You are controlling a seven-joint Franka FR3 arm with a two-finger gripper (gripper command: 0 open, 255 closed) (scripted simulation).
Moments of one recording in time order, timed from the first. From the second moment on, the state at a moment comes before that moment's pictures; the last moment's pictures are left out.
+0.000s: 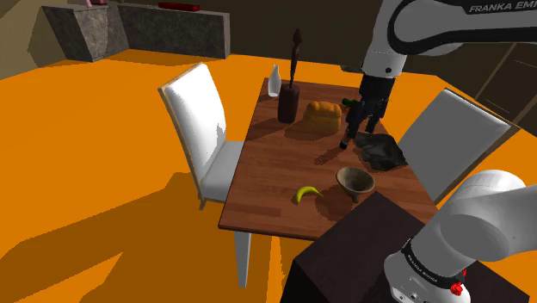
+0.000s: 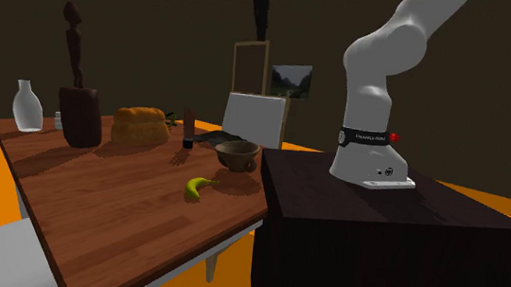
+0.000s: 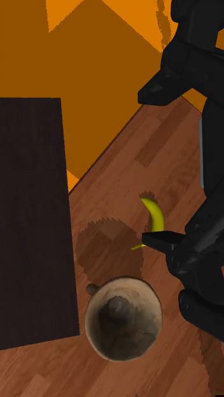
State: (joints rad) arm 0.01 -0.71 -0.06 -2.50 0.08 1.66 -0.01
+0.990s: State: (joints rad) arm 0.03 -0.28 -0.18 -2.64 0.01 2.23 -0.35
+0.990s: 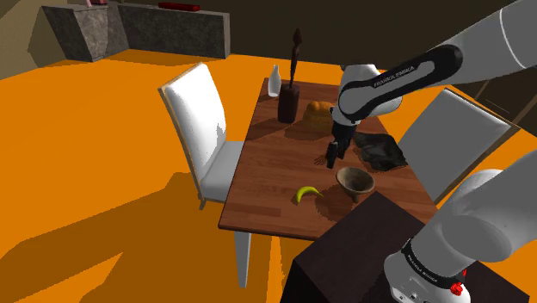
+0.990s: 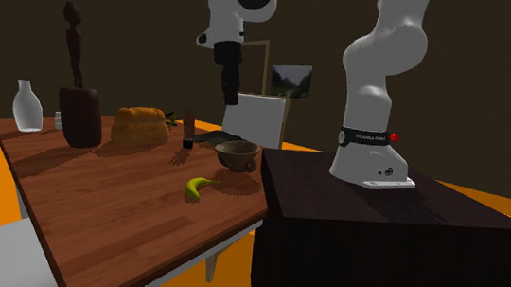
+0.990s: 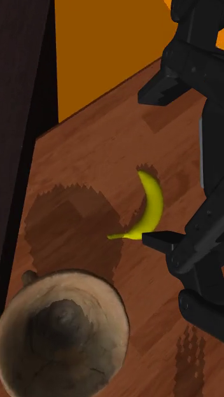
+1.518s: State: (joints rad) arm 0.05 0.06 -0.21 -2.56 0.08 2.50 -0.56
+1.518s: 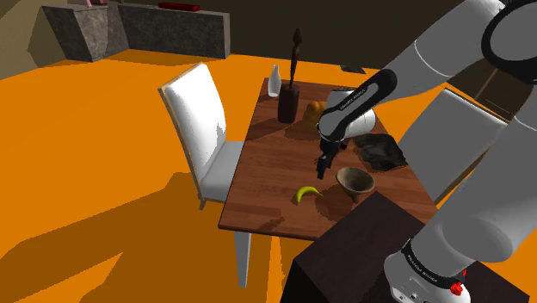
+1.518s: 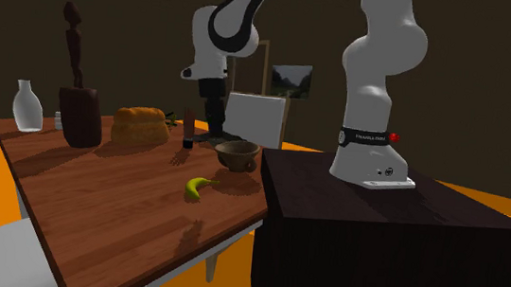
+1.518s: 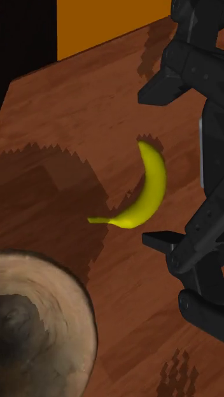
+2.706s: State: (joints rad) arm -0.04 0.56 -0.11 -2.35 0.21 2.78 -0.80
